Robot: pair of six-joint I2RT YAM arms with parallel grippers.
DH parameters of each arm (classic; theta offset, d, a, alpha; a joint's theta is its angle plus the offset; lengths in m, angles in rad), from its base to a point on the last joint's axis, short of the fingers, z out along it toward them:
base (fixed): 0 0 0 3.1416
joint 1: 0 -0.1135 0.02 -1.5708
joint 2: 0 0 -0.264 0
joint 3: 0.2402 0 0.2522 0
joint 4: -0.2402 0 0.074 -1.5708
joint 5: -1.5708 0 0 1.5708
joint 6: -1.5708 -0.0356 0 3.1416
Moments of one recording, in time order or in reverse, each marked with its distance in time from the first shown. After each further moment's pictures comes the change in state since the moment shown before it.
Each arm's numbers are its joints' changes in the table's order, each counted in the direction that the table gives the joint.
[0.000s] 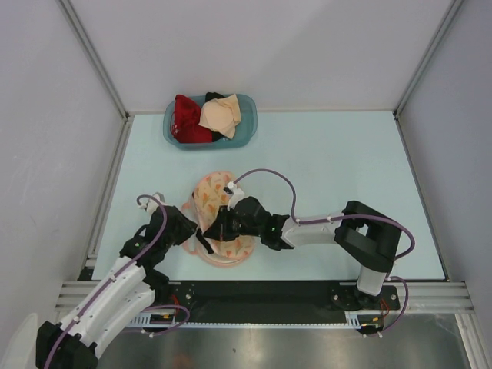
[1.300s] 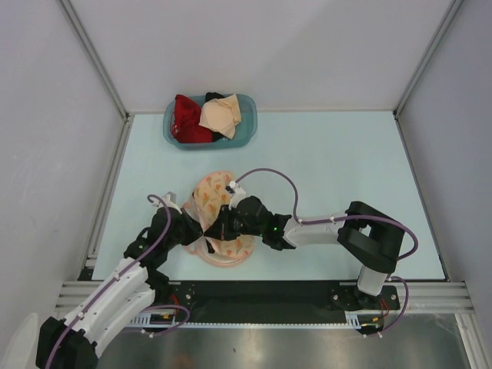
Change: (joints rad) left arm 0.000 -0.004 -0.075 0.166 -0.225 -0.040; right arm 0.006 0.023 -0.015 0.005 0.000 -0.003
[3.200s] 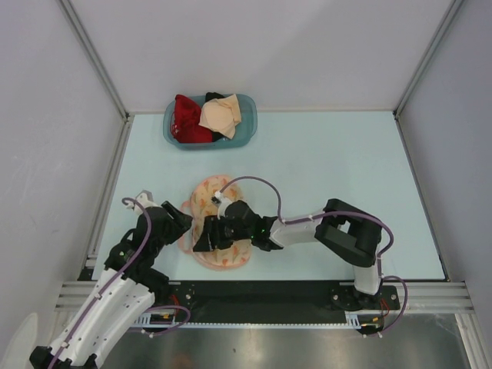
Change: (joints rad) left arm -0.001 0.153 0.194 -0.354 0.280 0.049; right arm -0.026 -0.166 0.090 -0.002 0.160 -0.013
